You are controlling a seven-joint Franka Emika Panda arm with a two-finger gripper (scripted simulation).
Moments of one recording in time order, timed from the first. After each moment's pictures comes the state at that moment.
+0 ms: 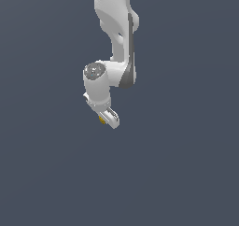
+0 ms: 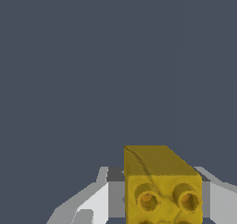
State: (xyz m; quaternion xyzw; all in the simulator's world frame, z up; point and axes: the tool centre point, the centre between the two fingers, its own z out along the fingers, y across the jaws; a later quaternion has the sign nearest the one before) arm -0.029 -0.080 0.091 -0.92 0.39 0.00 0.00
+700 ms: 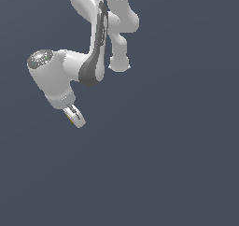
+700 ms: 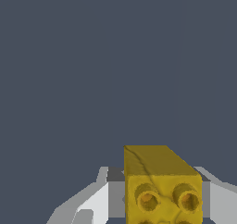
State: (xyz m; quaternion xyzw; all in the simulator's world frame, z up) arm -0.001 -0.212 0.148 -0.92 0.39 0.00 0.00
